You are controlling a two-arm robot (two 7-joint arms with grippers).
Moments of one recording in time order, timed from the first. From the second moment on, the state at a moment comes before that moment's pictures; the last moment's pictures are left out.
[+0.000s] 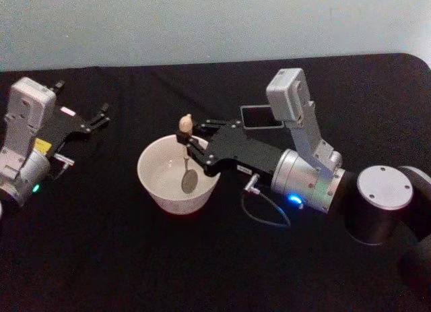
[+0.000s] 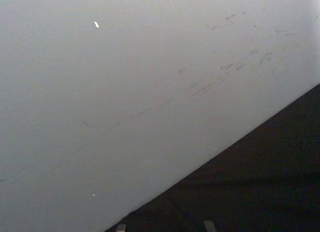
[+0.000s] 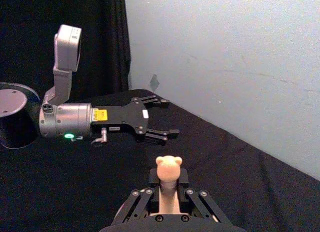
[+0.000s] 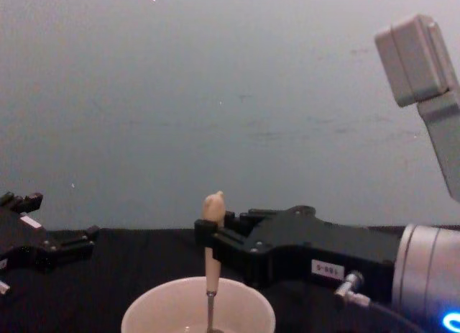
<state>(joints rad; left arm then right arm) -0.20 0.60 0.45 -1.41 -0.25 -0.12 0.03 0.22 0.36 -0.54 -1.60 0.35 0.07 0.48</state>
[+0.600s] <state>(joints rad) -0.20 0.60 0.45 -1.41 -0.25 -0.12 0.03 0.27 0.30 -0.58 -1.54 0.33 0.07 0.47</state>
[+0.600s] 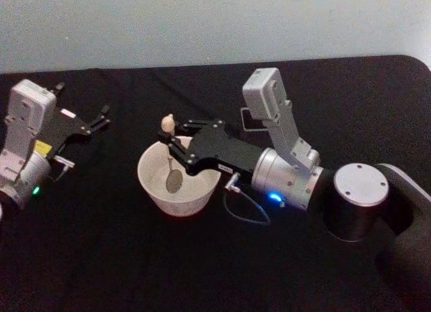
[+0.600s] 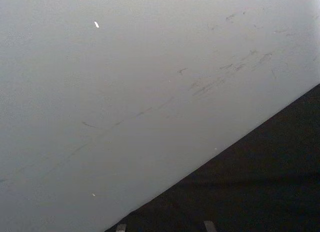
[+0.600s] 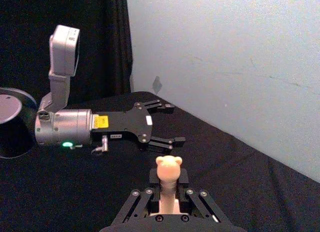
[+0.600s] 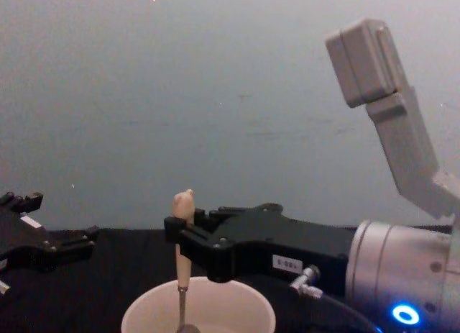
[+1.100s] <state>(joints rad) -0.20 0.60 0.45 -1.41 -0.25 -0.12 0.03 0.31 0.26 -0.56 -1.46 0.32 0.06 0.44</state>
